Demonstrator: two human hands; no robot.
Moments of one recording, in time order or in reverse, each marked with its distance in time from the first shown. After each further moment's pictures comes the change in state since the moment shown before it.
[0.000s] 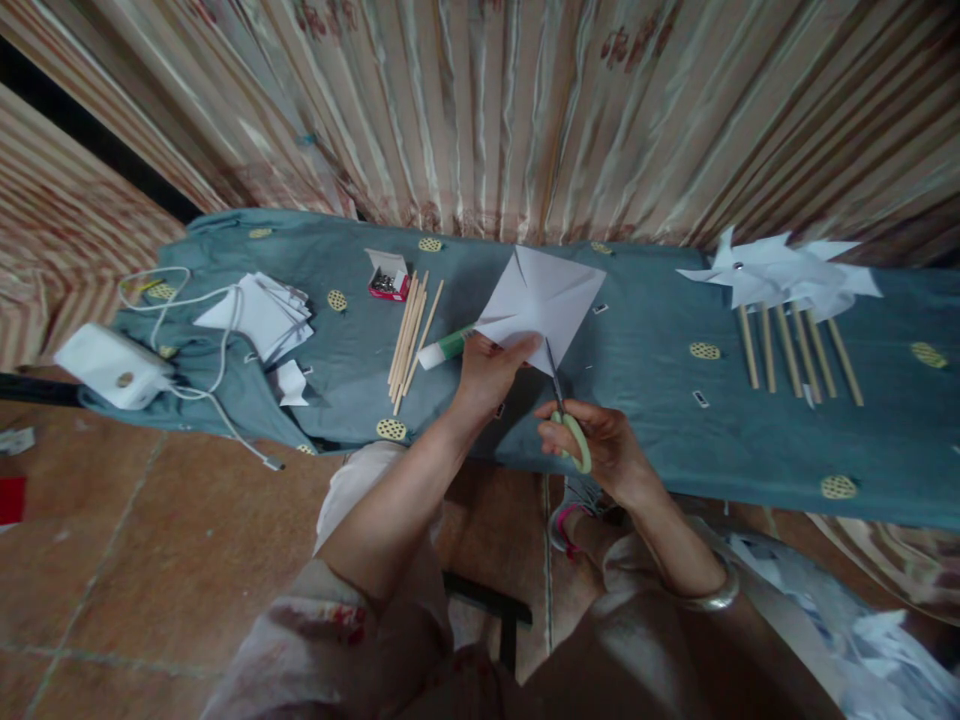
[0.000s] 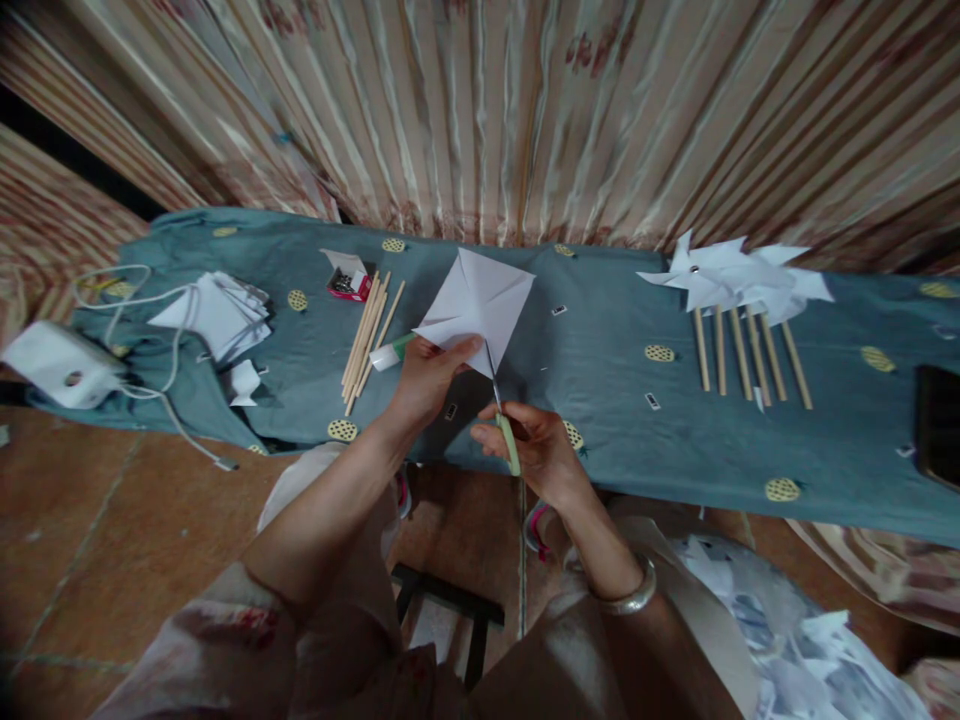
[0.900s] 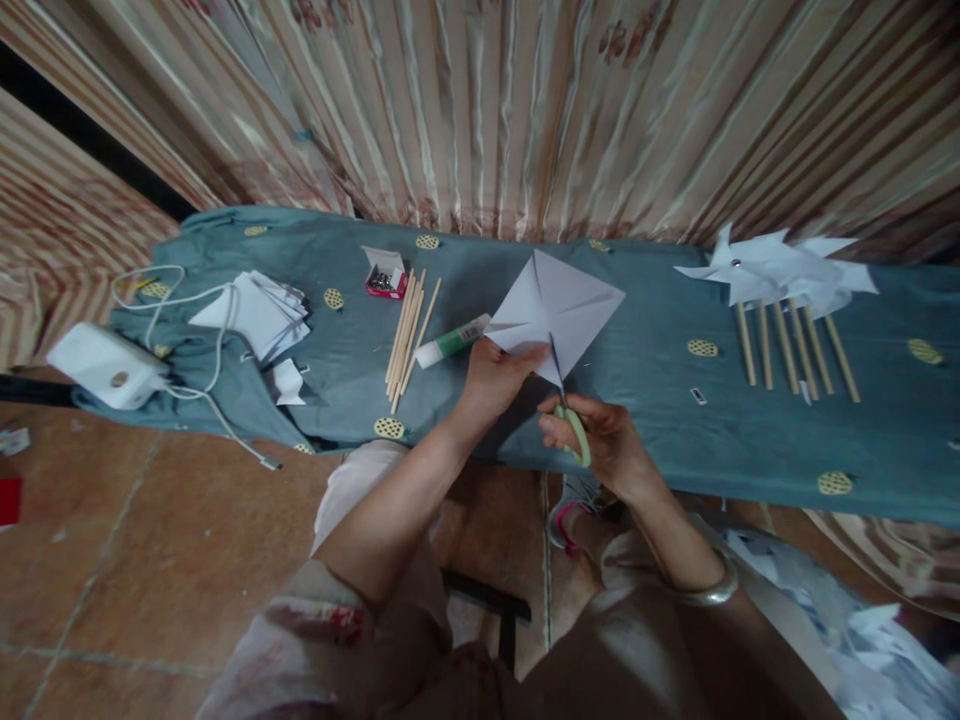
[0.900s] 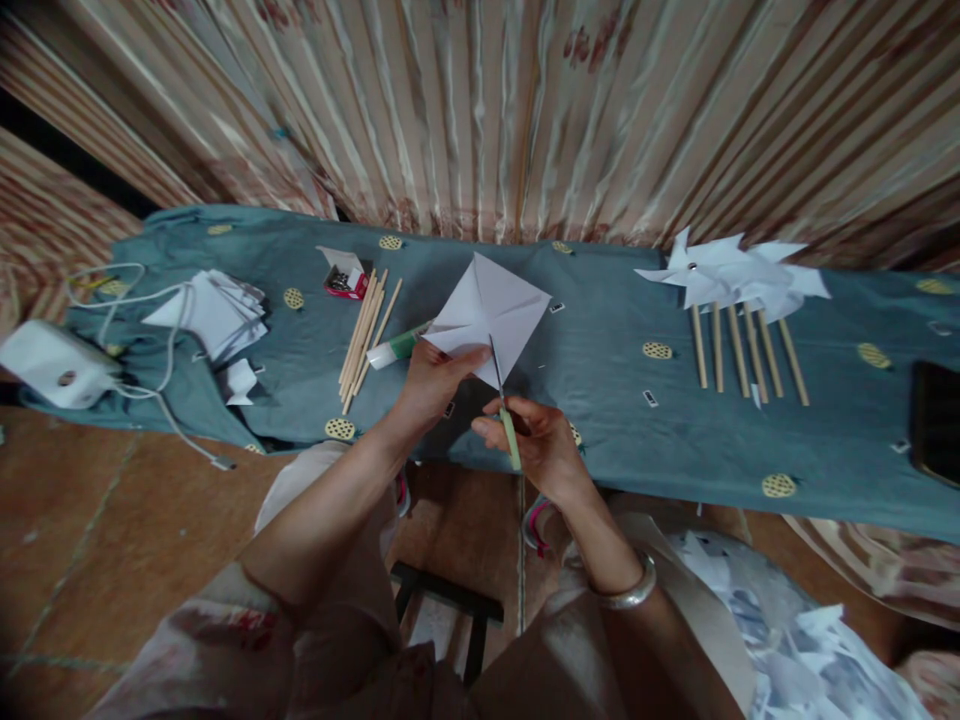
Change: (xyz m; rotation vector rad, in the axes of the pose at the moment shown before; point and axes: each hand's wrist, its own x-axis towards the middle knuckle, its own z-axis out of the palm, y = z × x) left_hand -0.006 -0.001 0.002 0.035 -0.080 0.008; right_hand 0.002 0.001 -0.003 -0.011 0.054 -0.014
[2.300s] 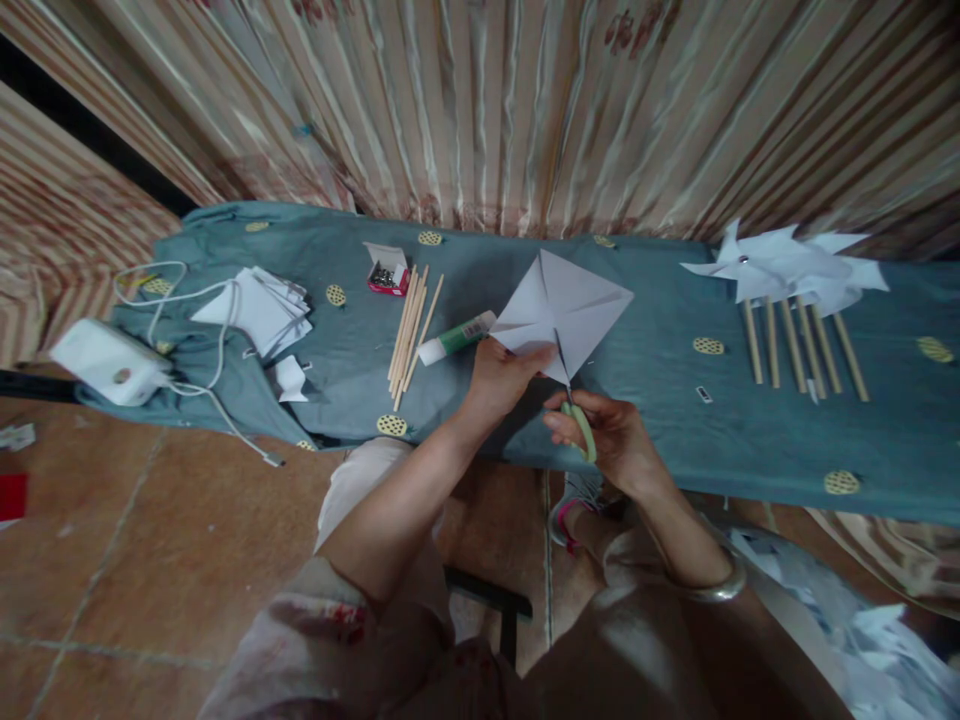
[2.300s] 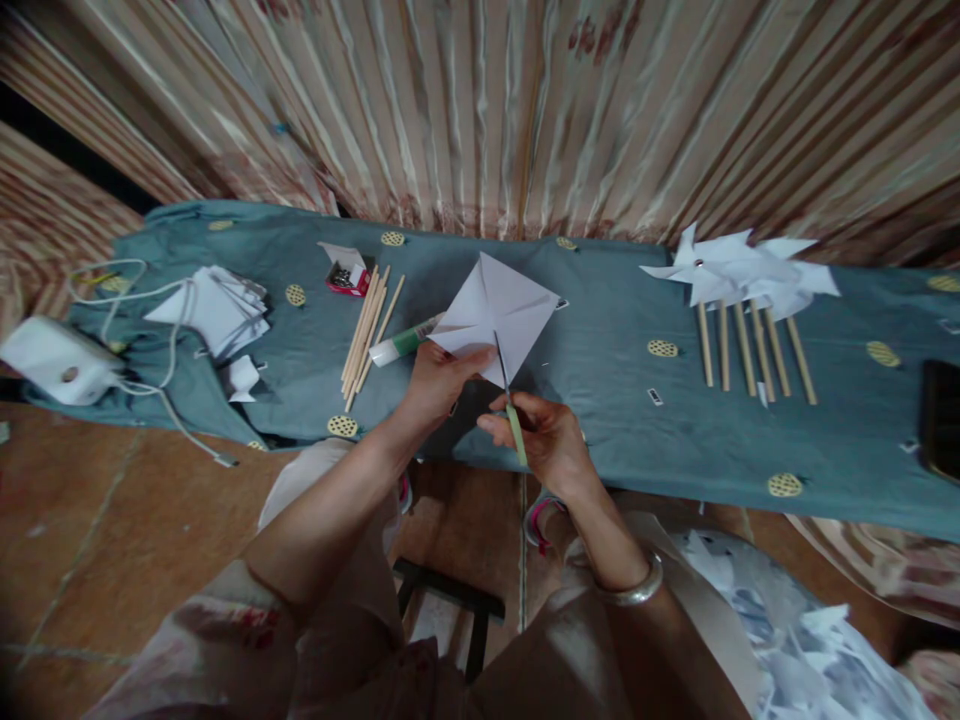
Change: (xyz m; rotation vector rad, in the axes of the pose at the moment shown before) left_hand 0.000 -0.007 0.000 0.023 -0.057 0.018; right_hand 0.001 -0.006 0.001 0.023 0.035 0.041
